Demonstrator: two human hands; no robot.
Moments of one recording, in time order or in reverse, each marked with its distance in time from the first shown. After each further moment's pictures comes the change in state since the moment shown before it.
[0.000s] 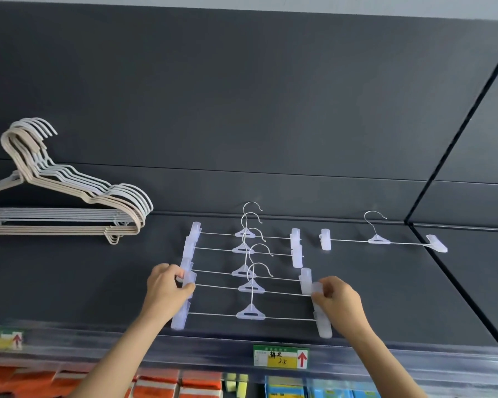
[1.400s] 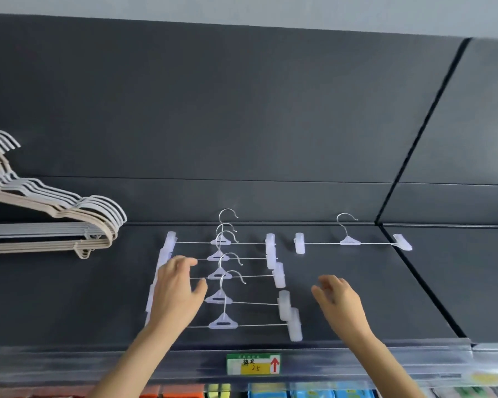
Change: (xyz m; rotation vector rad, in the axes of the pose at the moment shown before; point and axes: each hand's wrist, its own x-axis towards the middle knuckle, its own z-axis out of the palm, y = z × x) left_hand -0.025 0.074 0.019 0.106 0.080 0.230; right_hand 0.001 0.028 -0.036 -0.069 0.131 -0.076
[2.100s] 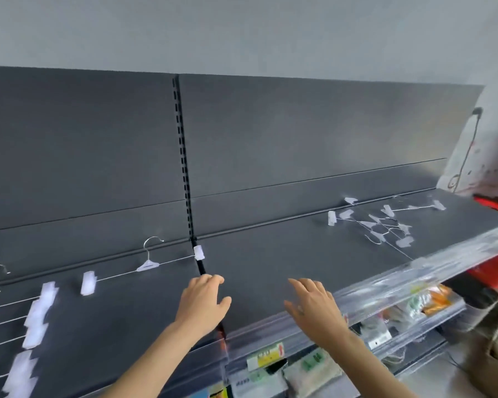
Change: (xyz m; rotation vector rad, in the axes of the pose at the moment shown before) left_hand -0.089 0.373 0.216 0.111 -0.449 0.440; right_hand -0.023 0.258 -0.273 -0.470 0.022 0.009
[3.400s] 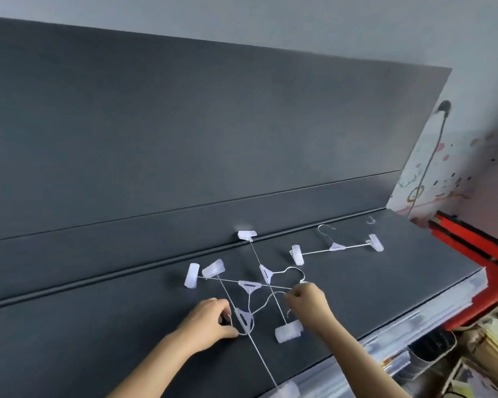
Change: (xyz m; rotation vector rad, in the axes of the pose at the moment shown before) left_hand 0.294 0.331 0.210 -0.221 -0.364 0.041; right_hand 0.236 0.431 -0.077 0.482 -0.122 0.415
